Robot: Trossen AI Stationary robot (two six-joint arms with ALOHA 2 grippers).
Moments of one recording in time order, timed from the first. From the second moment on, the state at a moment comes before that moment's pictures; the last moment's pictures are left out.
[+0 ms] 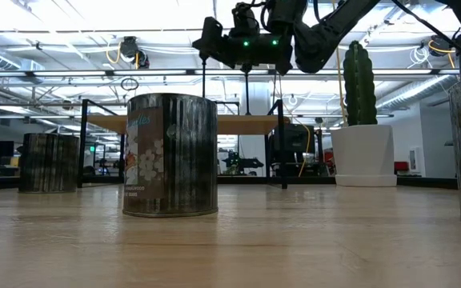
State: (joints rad) left arm 0.13 1.13 1.52 -0.93 -0.14 -0.29; right arm -0.29 1.90 1.19 1.04 0.19 -0.09
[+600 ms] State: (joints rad) left arm 0.13 1.13 1.52 -0.93 -0.14 -0.29; right arm -0.29 1.90 1.19 1.03 0.18 -0.10
